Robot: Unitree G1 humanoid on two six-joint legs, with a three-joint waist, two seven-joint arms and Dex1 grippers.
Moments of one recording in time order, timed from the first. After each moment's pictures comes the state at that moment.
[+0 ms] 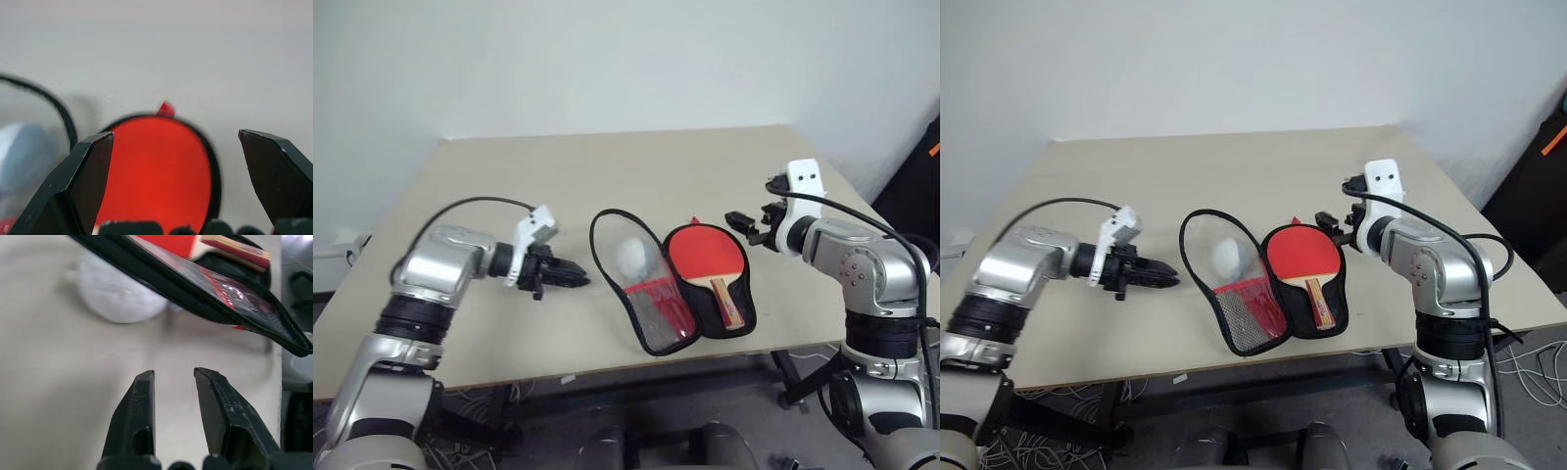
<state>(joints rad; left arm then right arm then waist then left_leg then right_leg) -0.66 0.74 -0.24 0.30 -0.27 0.70 -1.35 -0.66 -0.40 -0.17 -0.19 0.36 1.16 0.29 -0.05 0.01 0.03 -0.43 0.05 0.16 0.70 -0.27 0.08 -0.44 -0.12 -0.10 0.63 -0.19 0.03</state>
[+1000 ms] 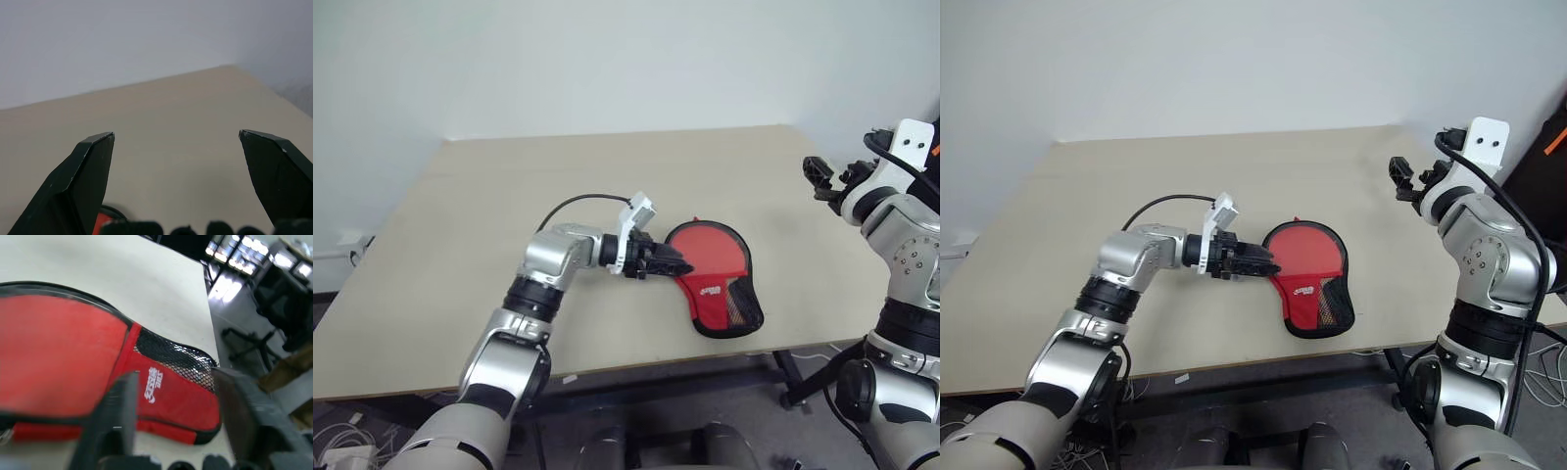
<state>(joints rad) -0.80 0.33 -0.19 0.30 -0.36 0.91 -1.14 -0.69 -0.41 -0.41 -0.13 0.36 1.01 0.14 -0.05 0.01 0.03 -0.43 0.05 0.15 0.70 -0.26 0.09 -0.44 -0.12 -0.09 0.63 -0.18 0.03</state>
